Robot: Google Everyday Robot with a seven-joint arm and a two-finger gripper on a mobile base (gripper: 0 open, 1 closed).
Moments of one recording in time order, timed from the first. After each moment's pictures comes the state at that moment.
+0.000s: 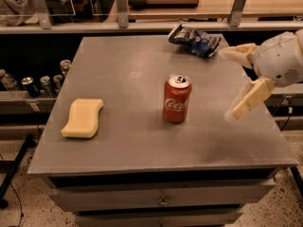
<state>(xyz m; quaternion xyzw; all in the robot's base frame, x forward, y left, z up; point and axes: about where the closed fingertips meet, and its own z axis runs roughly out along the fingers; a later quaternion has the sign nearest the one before) 0.486 -0.171 0.935 -0.60 0.67 0.22 0.38</state>
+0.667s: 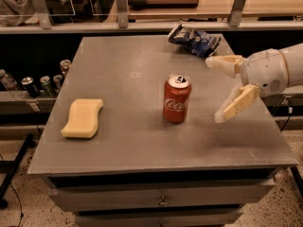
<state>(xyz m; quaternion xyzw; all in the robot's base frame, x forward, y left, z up) 0.497 -0.151 0.915 -0.56 0.62 0.34 0.43</state>
